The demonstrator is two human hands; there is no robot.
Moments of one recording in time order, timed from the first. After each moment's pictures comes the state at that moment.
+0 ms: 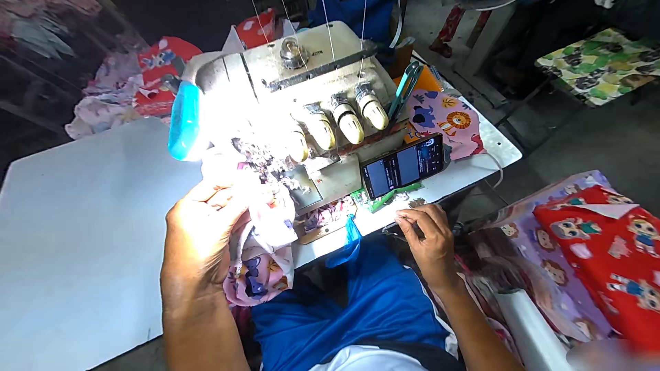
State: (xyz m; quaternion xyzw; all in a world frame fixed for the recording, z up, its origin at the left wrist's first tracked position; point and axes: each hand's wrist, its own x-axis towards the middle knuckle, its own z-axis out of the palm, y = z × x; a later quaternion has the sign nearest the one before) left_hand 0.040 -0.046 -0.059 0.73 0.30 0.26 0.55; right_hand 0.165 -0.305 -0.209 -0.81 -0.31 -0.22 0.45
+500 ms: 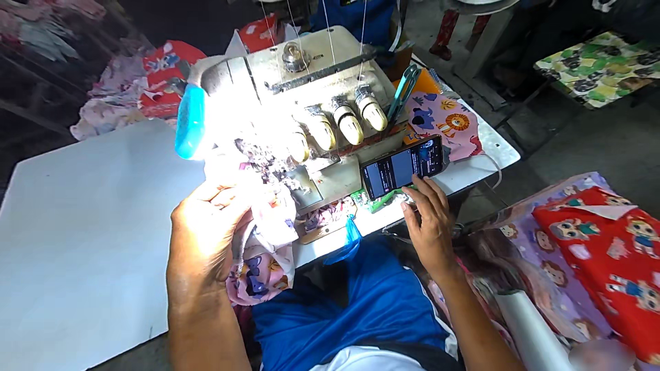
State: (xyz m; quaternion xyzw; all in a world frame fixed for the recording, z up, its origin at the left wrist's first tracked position) left_hand 0.039 -0.044 -0.061 0.74 0.29 0.27 0.55; right_hand 0.185 -0.301 -0.208 -0.85 -0.29 -0.20 0.38
